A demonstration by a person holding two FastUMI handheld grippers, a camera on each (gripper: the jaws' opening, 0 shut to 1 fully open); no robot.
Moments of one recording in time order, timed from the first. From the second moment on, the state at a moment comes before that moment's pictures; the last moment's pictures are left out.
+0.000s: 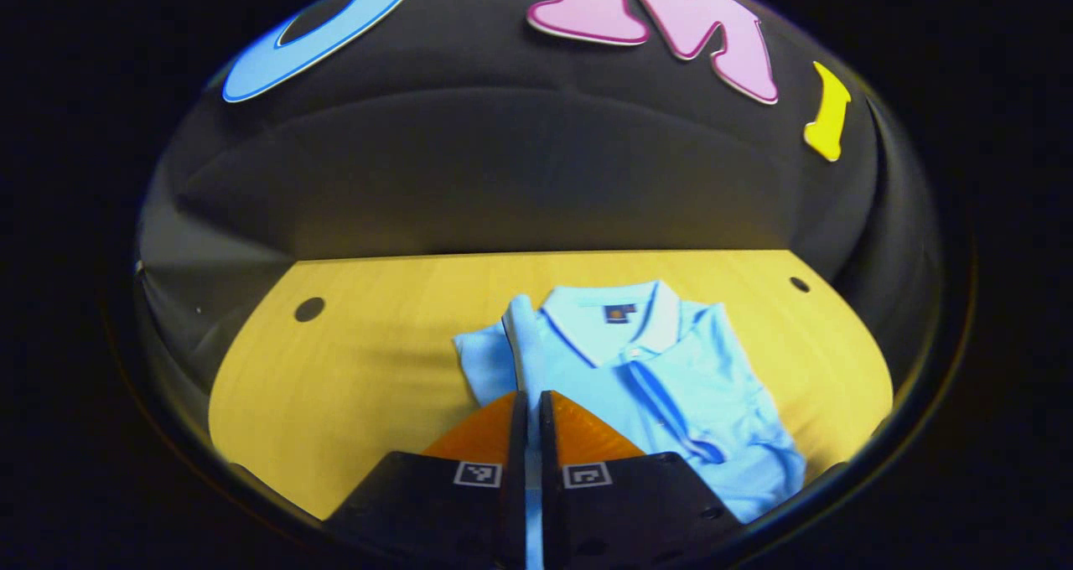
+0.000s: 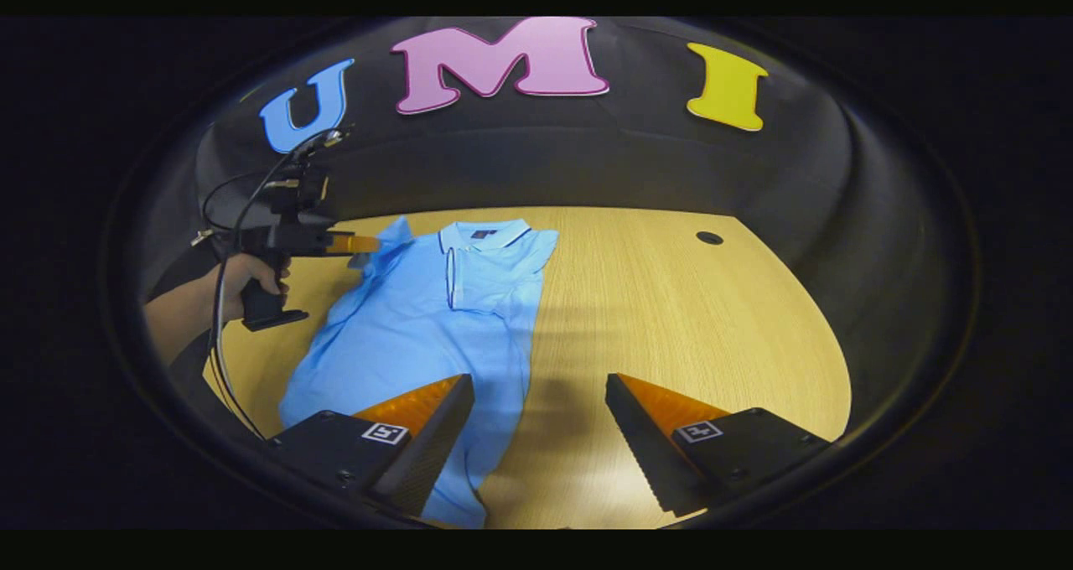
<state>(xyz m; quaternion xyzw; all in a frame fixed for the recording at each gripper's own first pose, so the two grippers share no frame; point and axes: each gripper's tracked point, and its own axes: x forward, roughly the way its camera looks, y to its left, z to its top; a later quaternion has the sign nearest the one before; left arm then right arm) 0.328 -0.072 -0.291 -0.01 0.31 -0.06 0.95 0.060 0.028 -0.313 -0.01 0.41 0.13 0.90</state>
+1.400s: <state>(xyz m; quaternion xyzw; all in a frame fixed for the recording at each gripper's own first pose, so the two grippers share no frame) -0.008 -0.046 -0.323 -0.03 0.36 -0.06 0.93 -0.102 0.062 -0.349 0.03 0.47 0.12 0.87</state>
